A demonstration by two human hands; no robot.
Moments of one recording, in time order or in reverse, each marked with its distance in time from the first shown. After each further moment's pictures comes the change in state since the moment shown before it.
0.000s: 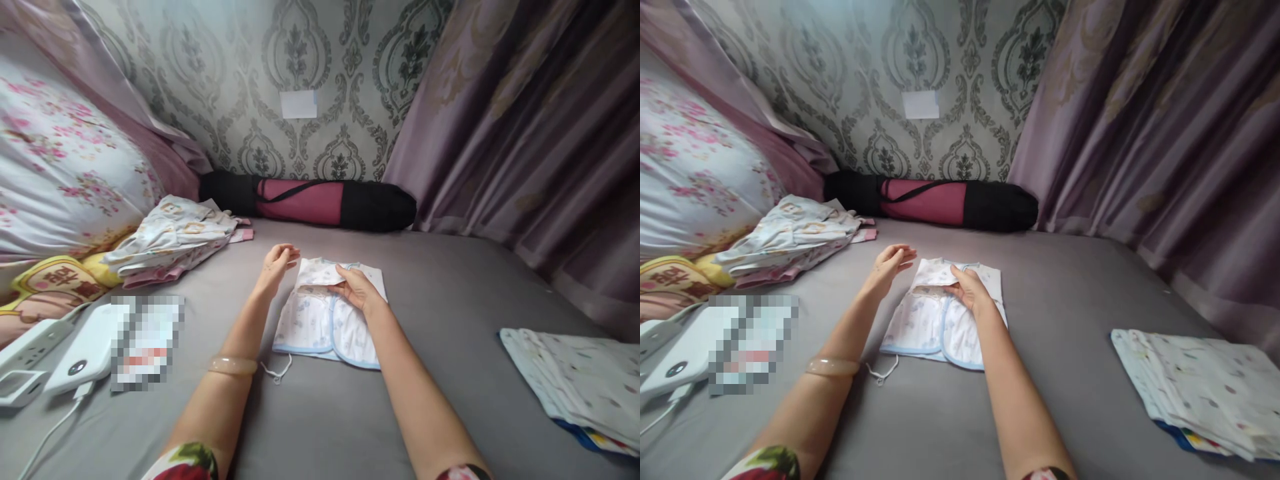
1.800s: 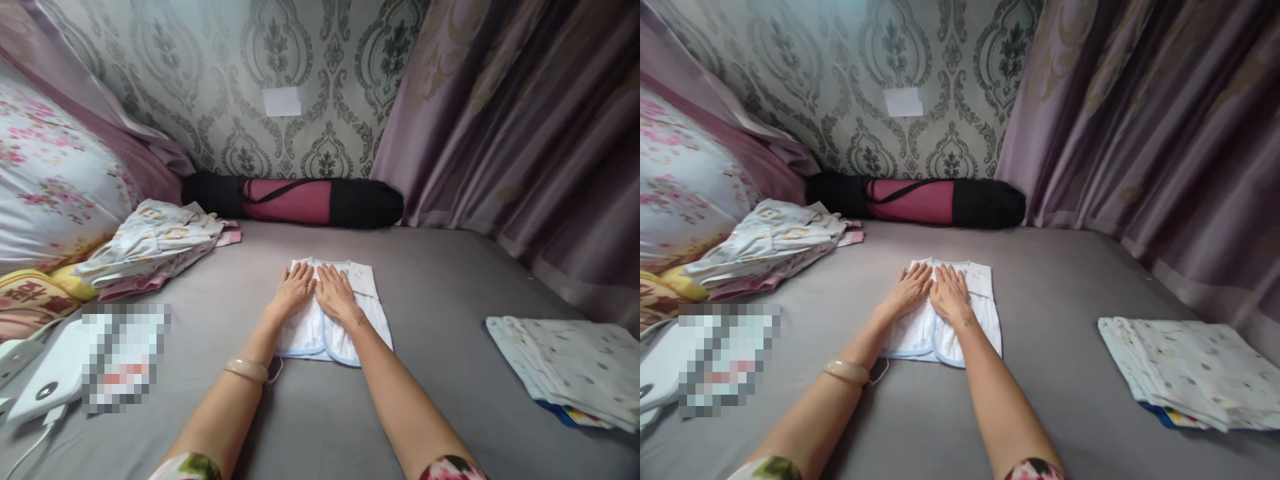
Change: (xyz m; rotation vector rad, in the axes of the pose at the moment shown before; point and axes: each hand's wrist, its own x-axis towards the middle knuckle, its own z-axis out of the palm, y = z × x) left_hand -0.022 -0.049 0.034 1.536 -0.460 0.257; right_hand -0.003 0.037 -0.001 -1.623 0.080 -0.504
